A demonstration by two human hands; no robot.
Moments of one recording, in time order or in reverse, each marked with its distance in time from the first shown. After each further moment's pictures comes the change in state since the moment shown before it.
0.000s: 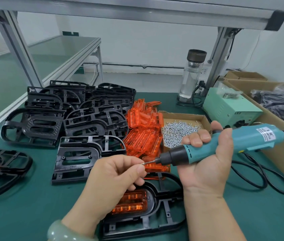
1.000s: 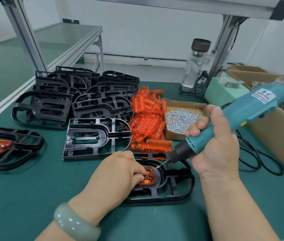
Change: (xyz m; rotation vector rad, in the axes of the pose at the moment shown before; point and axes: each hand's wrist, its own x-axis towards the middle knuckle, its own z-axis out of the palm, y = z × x) left_hand -0.022 -0.016 -0.010 0.967 -0.197 0.284; right_hand -0.006 -0.015 -0.013 -0.427 -0.159 -0.009
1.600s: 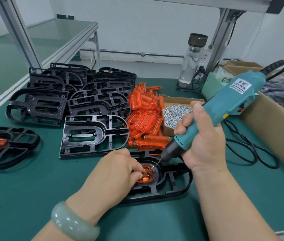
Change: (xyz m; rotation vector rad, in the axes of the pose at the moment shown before) left_hand -0.003 0.001 0.004 -0.052 0.013 -0.067; right_hand 0.001 0.009 0.006 -0.093 -0.066 0.029
